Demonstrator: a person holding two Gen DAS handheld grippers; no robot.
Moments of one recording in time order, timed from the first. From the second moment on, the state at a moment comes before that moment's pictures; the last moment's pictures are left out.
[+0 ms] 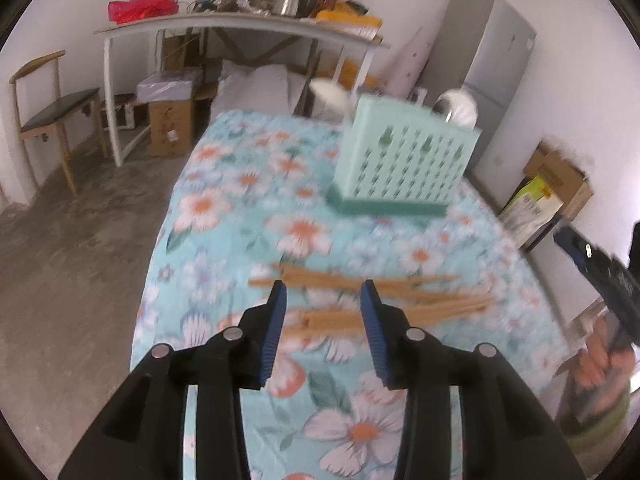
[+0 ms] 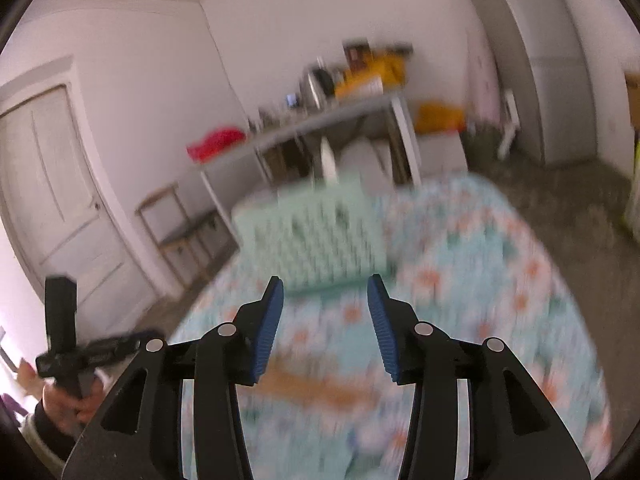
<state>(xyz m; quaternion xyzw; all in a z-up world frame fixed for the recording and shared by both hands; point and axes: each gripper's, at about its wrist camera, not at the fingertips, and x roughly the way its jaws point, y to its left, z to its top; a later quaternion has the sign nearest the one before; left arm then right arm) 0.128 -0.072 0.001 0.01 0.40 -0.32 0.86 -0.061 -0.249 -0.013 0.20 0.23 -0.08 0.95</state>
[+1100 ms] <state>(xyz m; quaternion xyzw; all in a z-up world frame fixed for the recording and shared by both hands) 0.155 -0.032 -0.079 -0.33 0.55 -0.27 0.72 -0.062 -0.227 -0.102 0.29 0.34 -0.03 0.90</state>
